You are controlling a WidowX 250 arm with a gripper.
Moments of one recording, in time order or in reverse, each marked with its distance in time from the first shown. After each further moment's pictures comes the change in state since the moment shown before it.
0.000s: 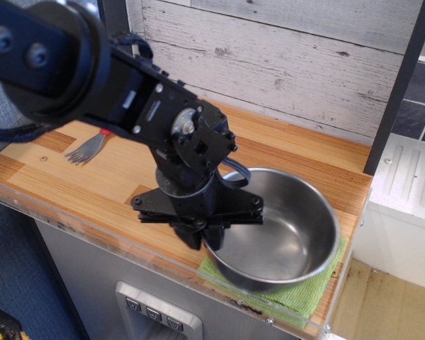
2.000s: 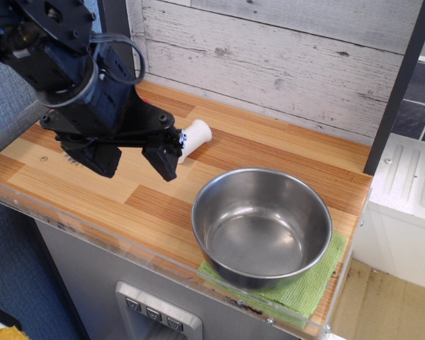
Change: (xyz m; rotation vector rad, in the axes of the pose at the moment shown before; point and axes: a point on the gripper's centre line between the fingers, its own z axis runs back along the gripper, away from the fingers) arm 0.035 0.049 0.074 -0.128 -0.129 -0.126
